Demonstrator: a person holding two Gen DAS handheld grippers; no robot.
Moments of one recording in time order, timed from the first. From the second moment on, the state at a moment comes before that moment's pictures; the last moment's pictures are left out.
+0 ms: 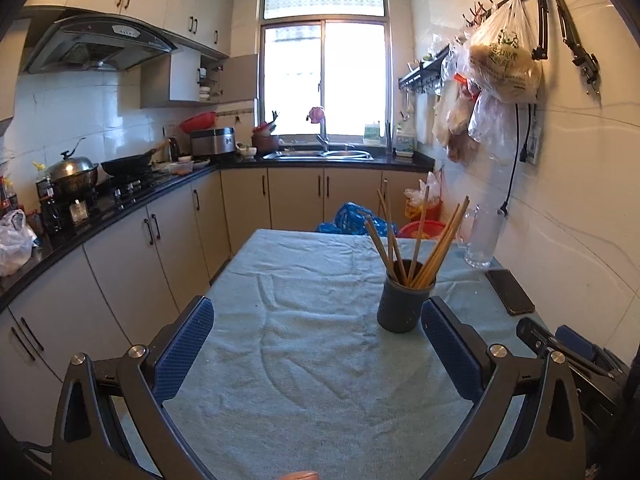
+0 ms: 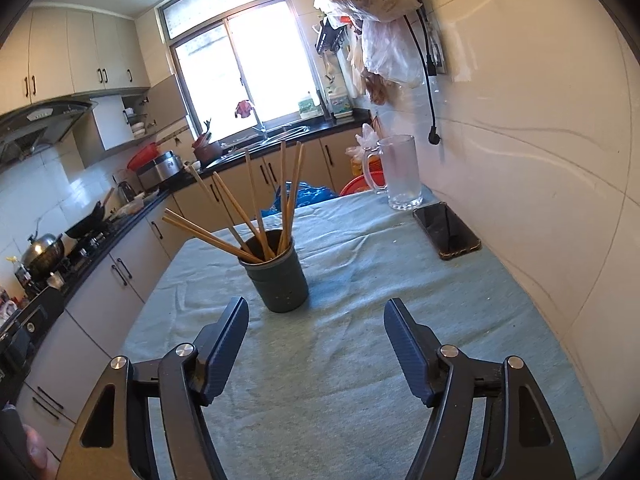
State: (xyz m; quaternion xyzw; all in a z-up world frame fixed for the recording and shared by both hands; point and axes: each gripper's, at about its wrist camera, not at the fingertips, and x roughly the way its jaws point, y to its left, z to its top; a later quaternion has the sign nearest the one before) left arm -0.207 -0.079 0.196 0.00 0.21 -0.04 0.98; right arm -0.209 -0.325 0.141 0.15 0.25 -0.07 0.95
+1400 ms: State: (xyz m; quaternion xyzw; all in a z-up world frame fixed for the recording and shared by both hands) left arm -0.188 -0.088 0.163 0.02 0.29 -0.04 0.95; right arm -0.198 -0.324 0.126 0.13 0.27 -0.08 0.95
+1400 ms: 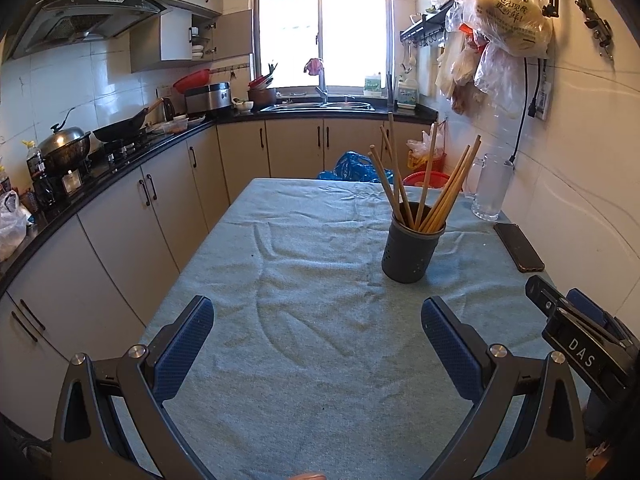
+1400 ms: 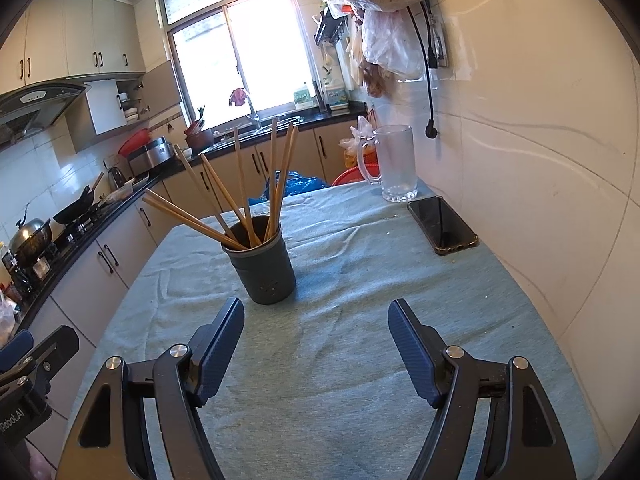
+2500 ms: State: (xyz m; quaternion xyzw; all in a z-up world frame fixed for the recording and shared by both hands) left arm -0.145 -0.095 0.126 0.01 0.33 -0.05 0.94; right arm -0.171 -0.309 0.102 0.04 0.27 -0.11 0.96
